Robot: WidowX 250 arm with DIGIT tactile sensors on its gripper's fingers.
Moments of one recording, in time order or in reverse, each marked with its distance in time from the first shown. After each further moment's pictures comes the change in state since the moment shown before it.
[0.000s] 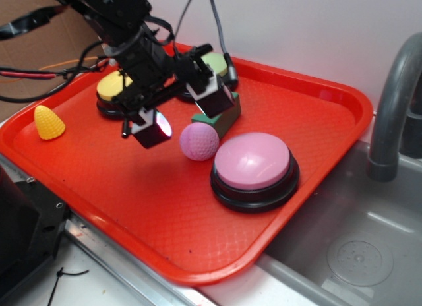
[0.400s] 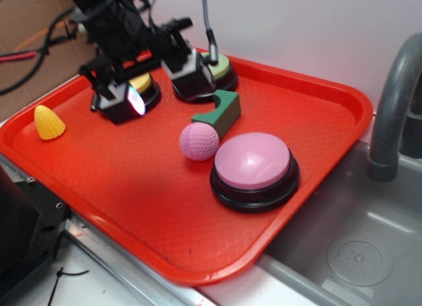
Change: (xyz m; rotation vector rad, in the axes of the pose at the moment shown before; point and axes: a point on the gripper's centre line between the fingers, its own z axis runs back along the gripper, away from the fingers) arm -0.010 -0.001 0.037 0.057 -0.035 -0.056
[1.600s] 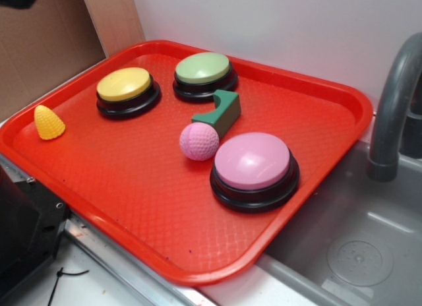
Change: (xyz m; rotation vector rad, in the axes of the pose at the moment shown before) arm -0.003 0.044 0.158 0.191 0.137 -0.726
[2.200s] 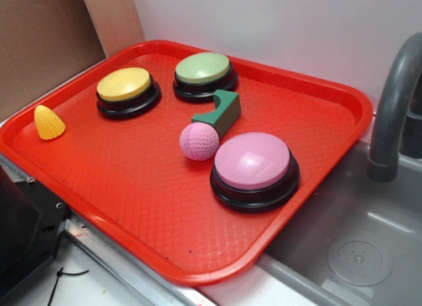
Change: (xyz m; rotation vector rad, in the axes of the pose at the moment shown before) arm -0.004 0.005 0.015 0.033 0.025 -0.047
